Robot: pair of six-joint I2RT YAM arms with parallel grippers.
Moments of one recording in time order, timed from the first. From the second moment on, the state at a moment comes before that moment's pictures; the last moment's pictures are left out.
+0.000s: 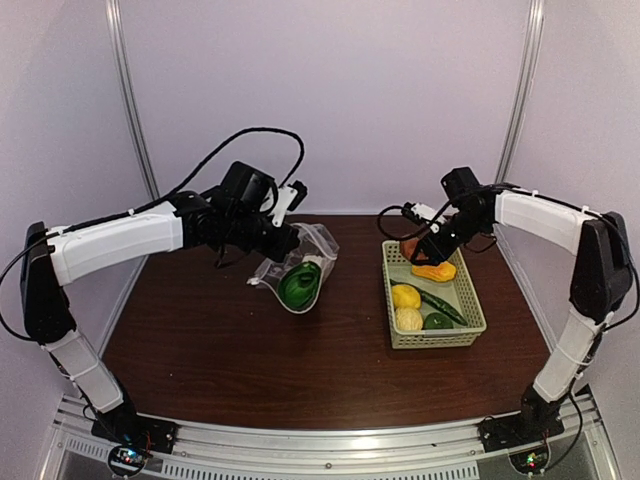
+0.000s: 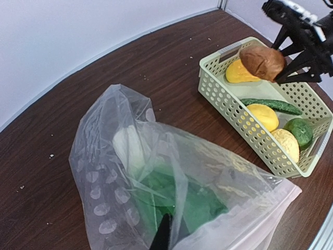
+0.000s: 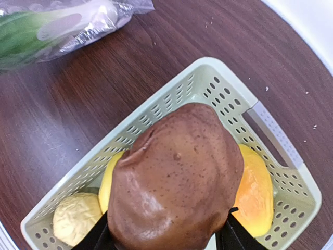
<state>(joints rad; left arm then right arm) -0.80 1.65 1.43 -0.46 -0.02 -0.11 0.33 1.76 1.44 -0.74 -0.26 -0.42</state>
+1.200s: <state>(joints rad) -0.81 1.89 1.61 -0.28 0.33 -0.45 0.65 1.60 1.47 -0.74 -0.44 -0.17</state>
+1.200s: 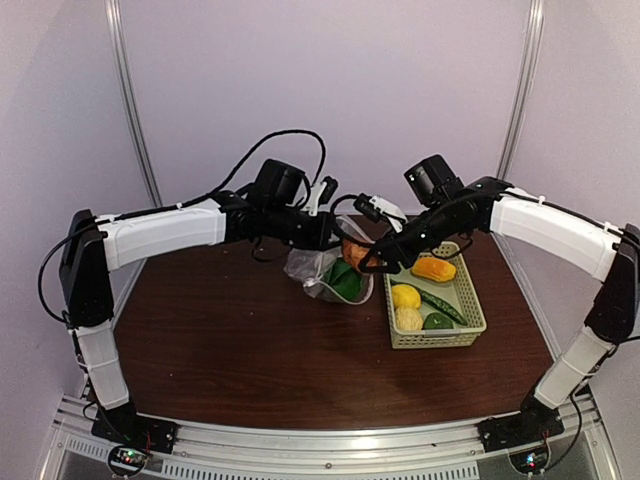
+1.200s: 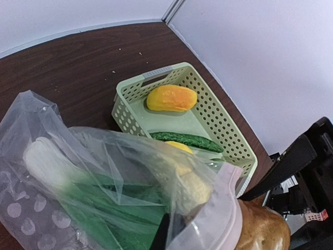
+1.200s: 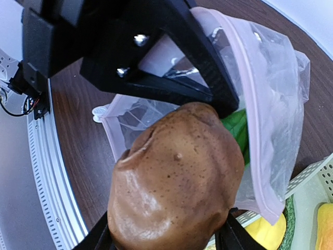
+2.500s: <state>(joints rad) -0.93 1.88 1.73 -0.42 0.08 -0.47 0.65 1.73 1.65 -0.87 -0.33 -0.05</state>
